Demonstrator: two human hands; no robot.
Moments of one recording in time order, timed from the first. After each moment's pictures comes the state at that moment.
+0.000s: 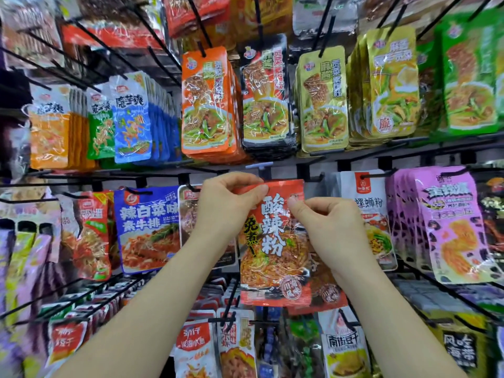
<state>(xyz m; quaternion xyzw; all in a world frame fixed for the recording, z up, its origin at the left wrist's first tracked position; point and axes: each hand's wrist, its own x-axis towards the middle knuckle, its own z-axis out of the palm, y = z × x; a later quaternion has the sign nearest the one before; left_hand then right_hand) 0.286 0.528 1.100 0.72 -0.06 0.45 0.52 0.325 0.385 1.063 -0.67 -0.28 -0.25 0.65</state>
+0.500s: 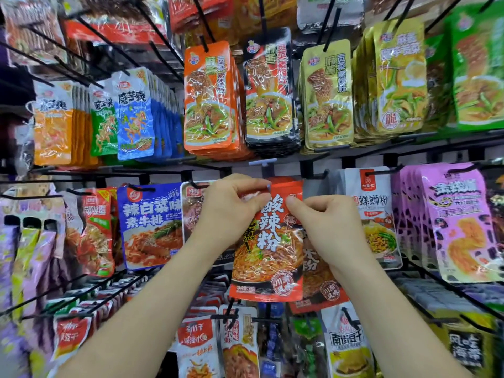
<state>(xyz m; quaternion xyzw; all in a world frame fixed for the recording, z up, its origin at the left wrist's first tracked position) 0.295 0.543 1.096 0.80 -0.10 0.45 0.37 0.330 0.391 1.062 -0.69 -0.29 -0.22 0.63</state>
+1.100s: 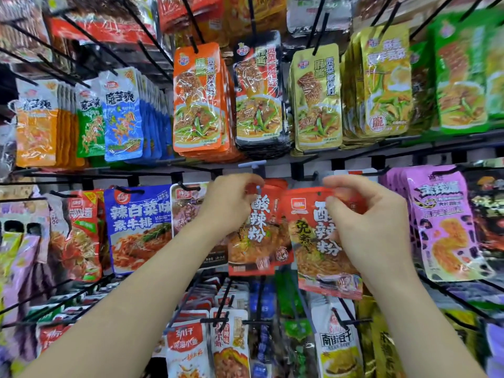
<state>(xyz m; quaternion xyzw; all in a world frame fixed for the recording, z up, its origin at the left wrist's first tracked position) 0.332 0.549 1.107 0.90 -0.03 0.42 0.14 0.313 0.347 1.065 -0.62 -0.26 -0.36 0.64</state>
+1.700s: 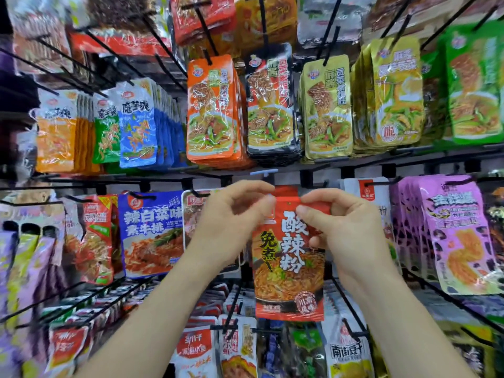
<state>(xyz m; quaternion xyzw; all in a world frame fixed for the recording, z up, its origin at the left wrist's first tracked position) 0.261 0.528 1.093 0.76 -0.17 0.40 0.48 0.311 0.377 1.074 -0.54 -0.27 -0.14 0.79</state>
